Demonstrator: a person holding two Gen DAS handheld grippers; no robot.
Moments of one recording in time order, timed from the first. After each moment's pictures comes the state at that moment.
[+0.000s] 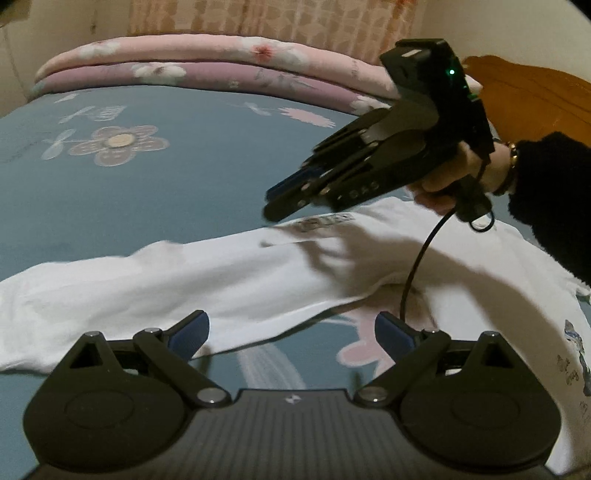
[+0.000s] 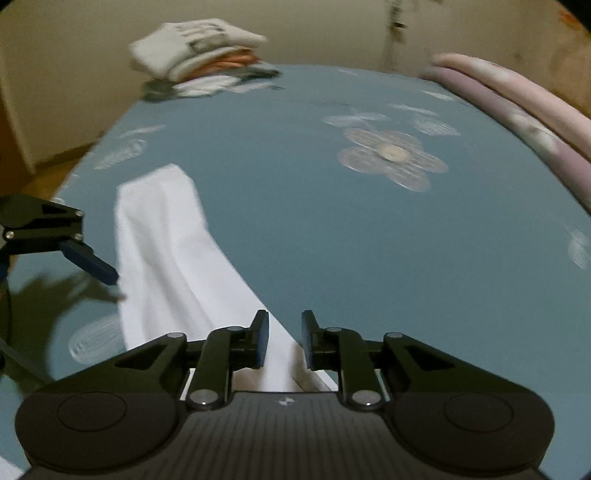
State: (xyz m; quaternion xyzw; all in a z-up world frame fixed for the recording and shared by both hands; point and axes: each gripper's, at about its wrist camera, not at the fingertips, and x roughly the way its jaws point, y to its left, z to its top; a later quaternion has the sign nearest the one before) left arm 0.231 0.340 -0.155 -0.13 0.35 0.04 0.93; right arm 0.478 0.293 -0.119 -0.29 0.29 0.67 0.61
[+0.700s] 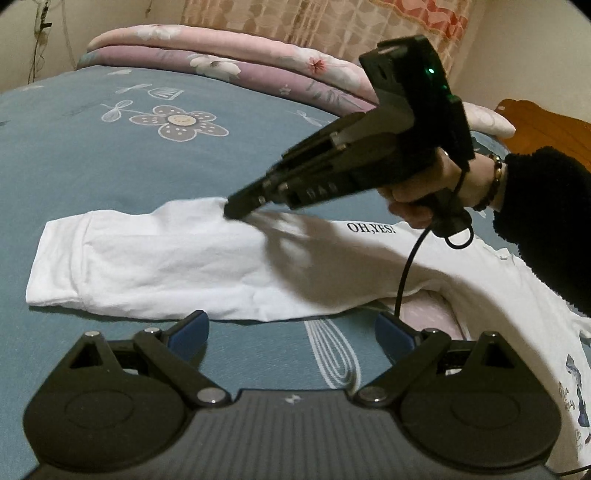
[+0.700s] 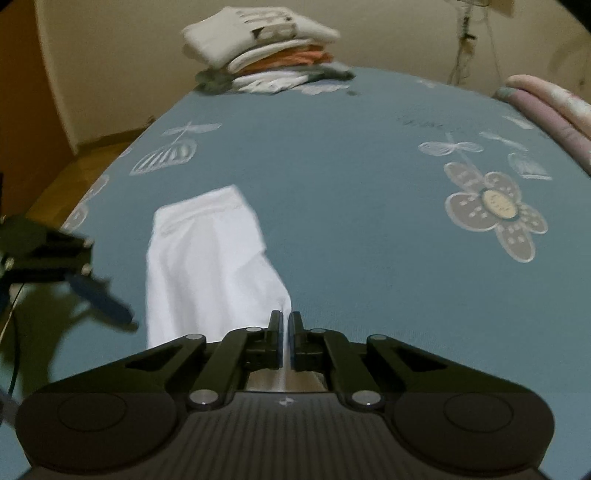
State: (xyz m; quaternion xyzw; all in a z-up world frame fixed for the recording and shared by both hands) left arm 0.195 0.370 -0.167 -0.19 0.32 0.07 0.92; right arm 0.432 0.383 -0.129 -0.31 0.27 0.71 0.57
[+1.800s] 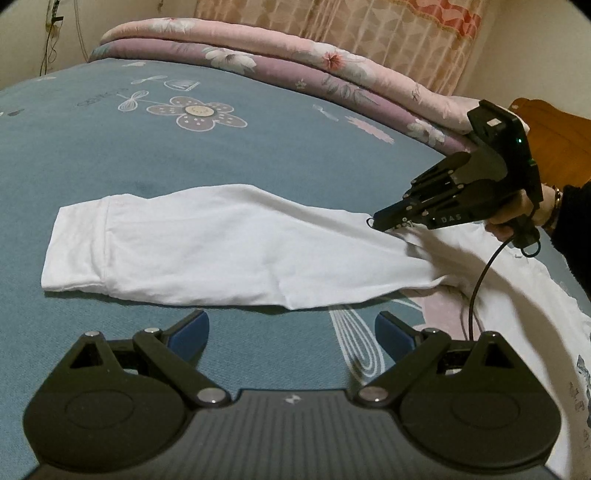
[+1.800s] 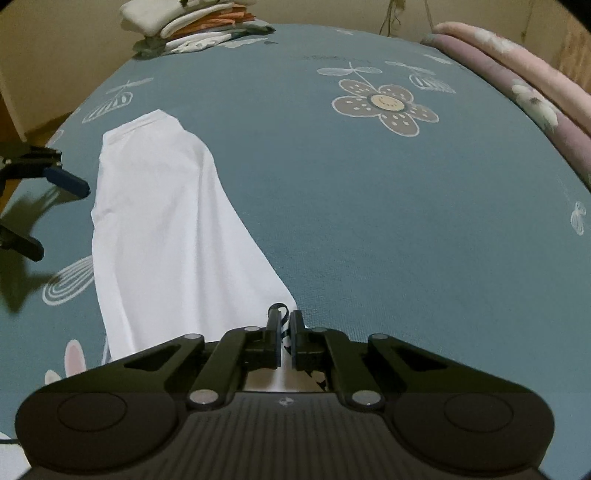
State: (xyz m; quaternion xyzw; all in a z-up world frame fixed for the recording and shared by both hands) left arm 0.190 0.375 -0.172 -0.19 0.33 0.09 0.92; right arm 0.496 0.273 -0.143 -0.35 0.32 0.63 0.62
